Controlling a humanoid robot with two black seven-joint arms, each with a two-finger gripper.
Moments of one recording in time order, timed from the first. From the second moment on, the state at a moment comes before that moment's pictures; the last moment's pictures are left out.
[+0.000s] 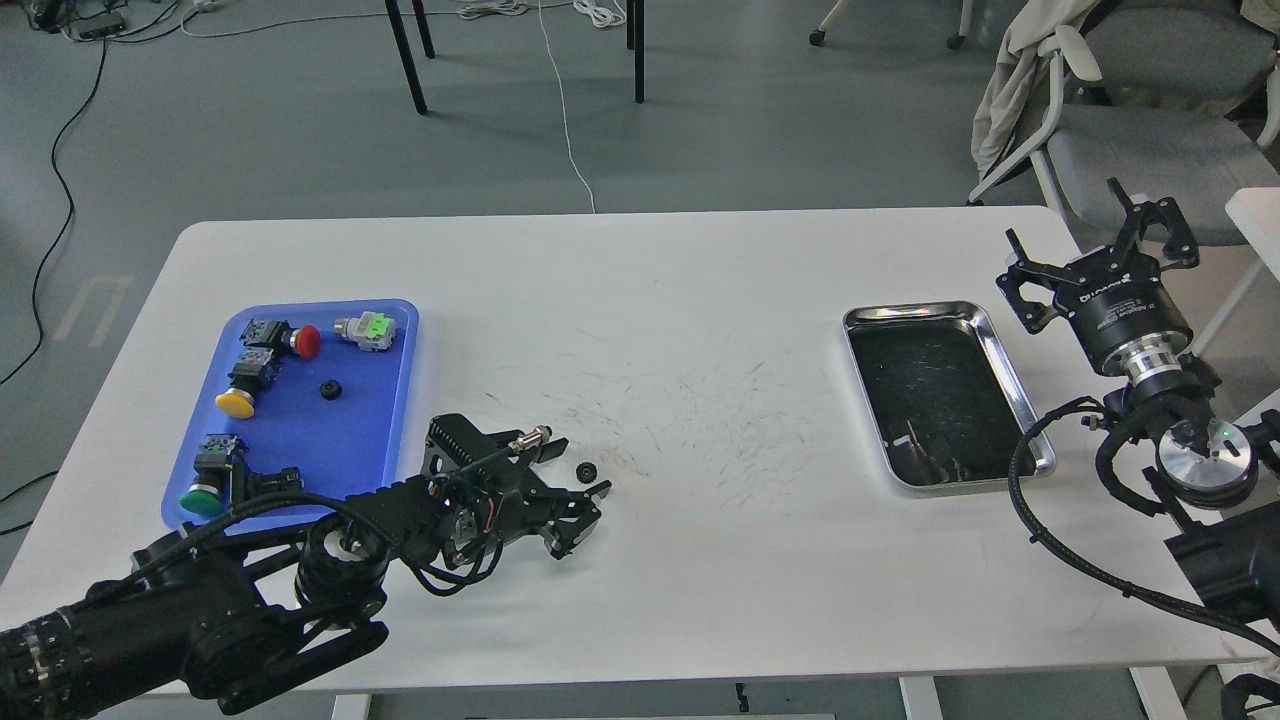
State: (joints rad) left arm -0.58 0.35 -0.26 -1.22 2.18 0.00 0.05; right arm 0.47 -0.36 1.18 0.73 0.07 0.49 0.11
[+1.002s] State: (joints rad) left arm -0.76 0.80 -0.40 -1.45 1.96 -0.02 0.03; right arm 0.48 -0.36 1.16 0.73 0.07 0.48 0.11
